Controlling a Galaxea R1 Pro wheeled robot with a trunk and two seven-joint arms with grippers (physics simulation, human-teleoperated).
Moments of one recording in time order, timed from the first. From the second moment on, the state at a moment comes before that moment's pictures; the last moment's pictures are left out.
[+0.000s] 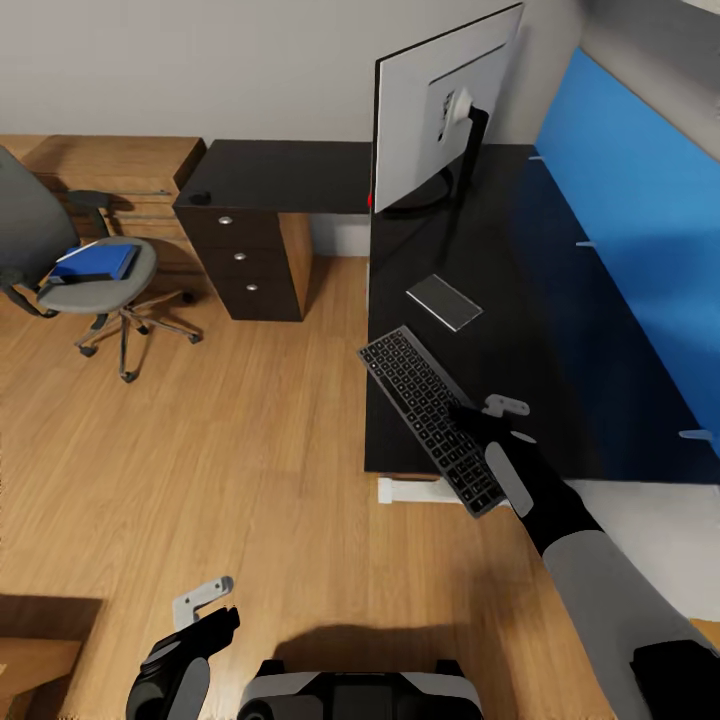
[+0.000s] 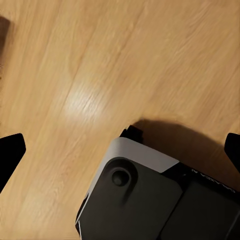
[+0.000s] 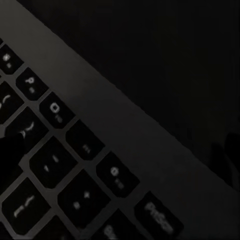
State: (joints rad) left arm -0.07 -0.09 0.02 -1.45 0.37 0.60 0.56; right arm -0.87 -0.07 0.17 -0.88 -0.48 0.31 -0.25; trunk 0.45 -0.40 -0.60
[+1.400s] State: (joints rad) left arm -0.07 -0.09 0.01 -1.45 0.37 0.60 0.56; right arm -0.87 -0.07 0.17 -0.87 -0.48 0.31 -0.25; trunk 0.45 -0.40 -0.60
